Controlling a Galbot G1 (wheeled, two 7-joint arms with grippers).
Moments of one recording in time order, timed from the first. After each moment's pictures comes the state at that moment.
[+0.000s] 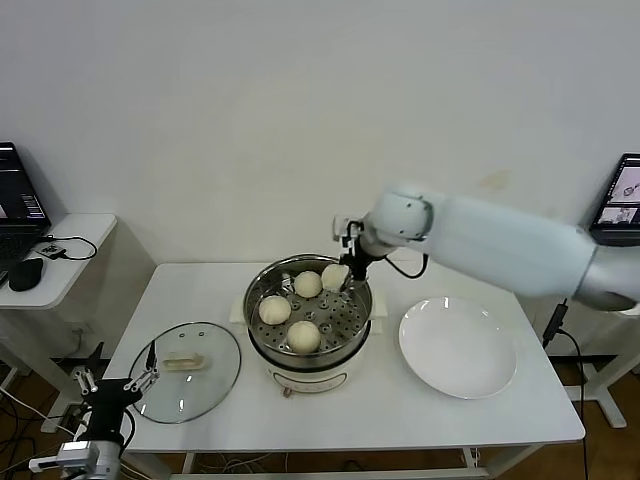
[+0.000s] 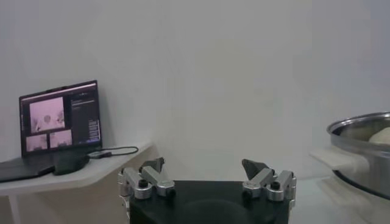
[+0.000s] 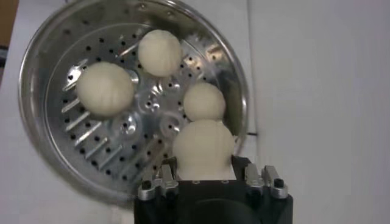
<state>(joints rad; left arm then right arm) 1.63 -1.27 -0.78 -2.00 -0.20 -0.11 -0.07 0.47 1.05 -1.17 1.40 0.47 -0.68 -0.76</state>
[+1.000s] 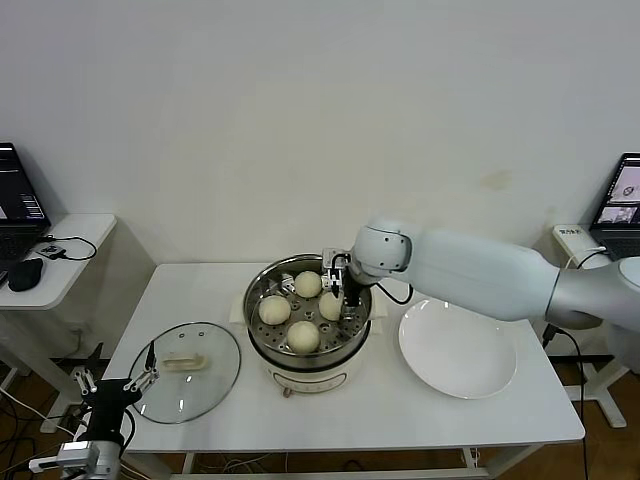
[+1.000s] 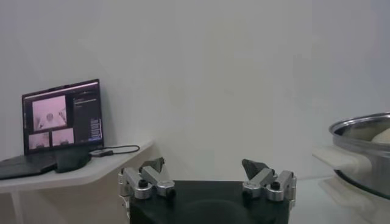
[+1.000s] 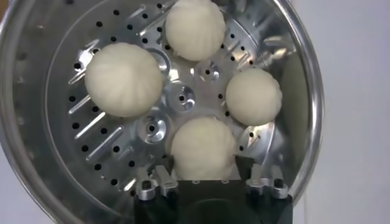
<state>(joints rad) 1.63 -1.28 -0.79 -1.99 -0.20 -0.11 -0.07 0.39 1.06 -1.16 1.41 0.41 -0.72 -0.73</state>
